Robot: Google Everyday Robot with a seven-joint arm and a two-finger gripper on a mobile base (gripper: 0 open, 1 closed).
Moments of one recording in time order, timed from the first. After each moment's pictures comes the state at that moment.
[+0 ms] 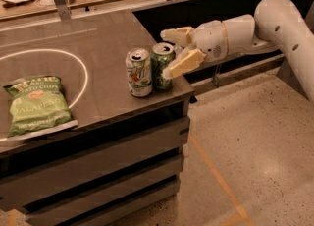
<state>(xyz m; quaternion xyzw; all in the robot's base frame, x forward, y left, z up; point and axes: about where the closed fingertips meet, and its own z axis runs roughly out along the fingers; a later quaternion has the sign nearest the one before) 0.602 -0.025 0.926 -0.59 0.54 0.40 0.45</state>
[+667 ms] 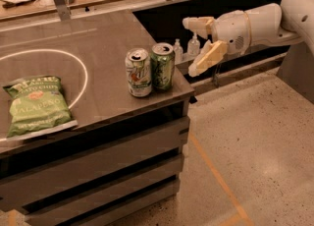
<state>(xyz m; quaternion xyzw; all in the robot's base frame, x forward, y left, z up) 0.597 -0.069 0.950 -0.58 0.56 0.38 0.45</state>
